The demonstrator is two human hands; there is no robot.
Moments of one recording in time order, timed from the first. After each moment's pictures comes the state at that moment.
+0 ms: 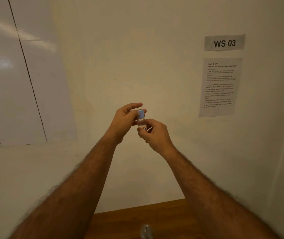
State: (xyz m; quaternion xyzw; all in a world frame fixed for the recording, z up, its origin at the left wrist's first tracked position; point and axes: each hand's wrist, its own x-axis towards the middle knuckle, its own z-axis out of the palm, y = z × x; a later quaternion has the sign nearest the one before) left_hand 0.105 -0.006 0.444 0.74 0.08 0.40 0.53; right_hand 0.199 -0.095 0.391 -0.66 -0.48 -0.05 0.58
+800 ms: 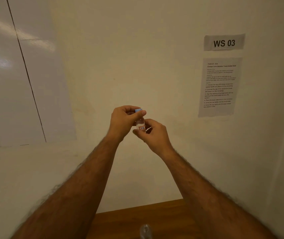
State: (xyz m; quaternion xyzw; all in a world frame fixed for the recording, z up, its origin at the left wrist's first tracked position) left_hand 0.110 -0.004 0.443 0.73 0.11 0.46 0.49; right_hand 0.197 -0.094 0.386 -0.65 -0.48 -0.04 0.59
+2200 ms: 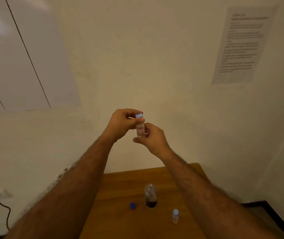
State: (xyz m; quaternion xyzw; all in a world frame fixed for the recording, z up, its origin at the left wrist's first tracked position) left_hand 0.071 0.013 0.339 0.80 0.18 0.32 0.47; right_hand 0.167 -0.090 0.279 -0.71 -0.43 0.14 0.54
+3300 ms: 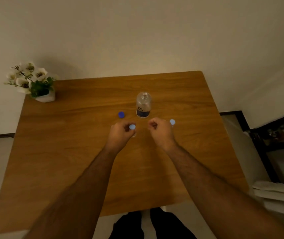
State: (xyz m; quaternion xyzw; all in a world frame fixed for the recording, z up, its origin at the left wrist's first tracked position) left_hand 0.001 -0.053 -0.047 0.79 0.38 0.11 0.48; right_hand 0.128 -0.170 -0.028 -0.86 -0.32 0.23 0.33
